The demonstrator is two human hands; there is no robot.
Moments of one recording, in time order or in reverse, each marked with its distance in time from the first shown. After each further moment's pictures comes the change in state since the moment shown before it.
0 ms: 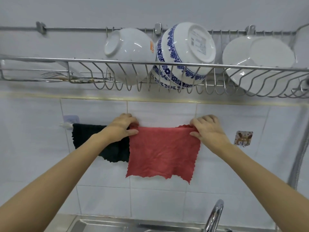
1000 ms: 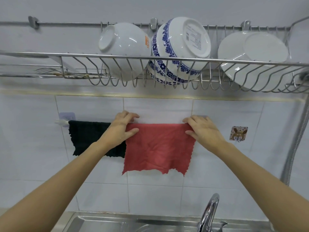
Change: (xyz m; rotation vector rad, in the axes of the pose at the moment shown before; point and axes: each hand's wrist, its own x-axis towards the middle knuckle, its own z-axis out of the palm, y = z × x) left_hand -0.023 0.009 0.014 -0.161 0.284 0.112; right_hand -0.006 -0.004 -0.013 0.051 0.013 -0.075
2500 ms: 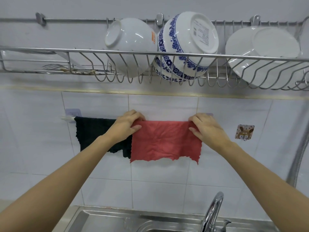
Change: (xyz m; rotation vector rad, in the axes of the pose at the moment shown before) left_hand 0.005 0.000 -0.003 0.043 -0.127 -0.006; right_hand -0.001 0.001 0.010 0.038 0.056 -0.030
